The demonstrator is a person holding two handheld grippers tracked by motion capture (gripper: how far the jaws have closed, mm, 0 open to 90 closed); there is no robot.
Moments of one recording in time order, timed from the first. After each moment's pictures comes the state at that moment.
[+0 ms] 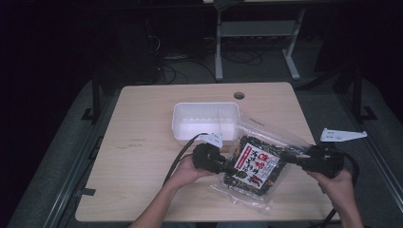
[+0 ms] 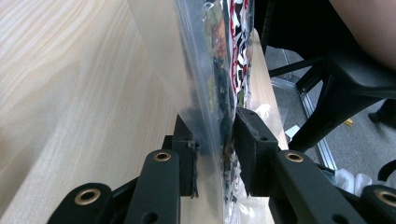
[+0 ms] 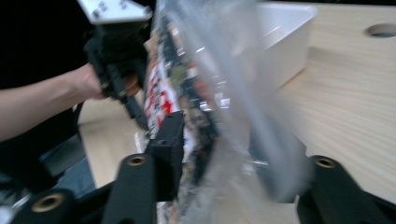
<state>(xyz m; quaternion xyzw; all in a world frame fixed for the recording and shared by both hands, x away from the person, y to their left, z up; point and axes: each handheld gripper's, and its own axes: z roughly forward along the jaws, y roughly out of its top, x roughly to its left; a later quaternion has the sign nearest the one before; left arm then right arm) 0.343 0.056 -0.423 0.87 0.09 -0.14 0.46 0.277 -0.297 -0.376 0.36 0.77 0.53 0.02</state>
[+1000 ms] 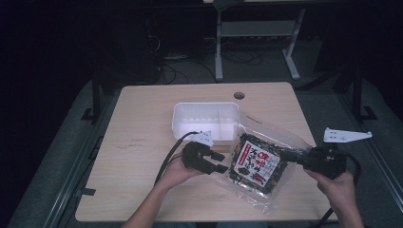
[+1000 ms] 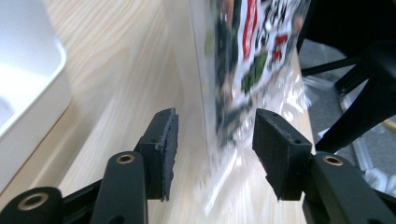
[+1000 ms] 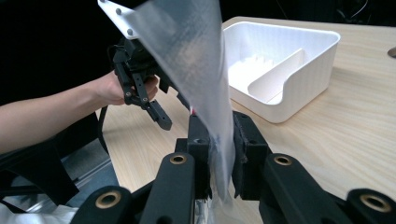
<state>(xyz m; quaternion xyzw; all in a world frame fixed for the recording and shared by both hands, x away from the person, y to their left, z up) 0.335 0.086 -0.409 0.89 0.13 -0.07 0.44 0.262 -0.288 -0.354 0.34 0.76 0.56 0.02</state>
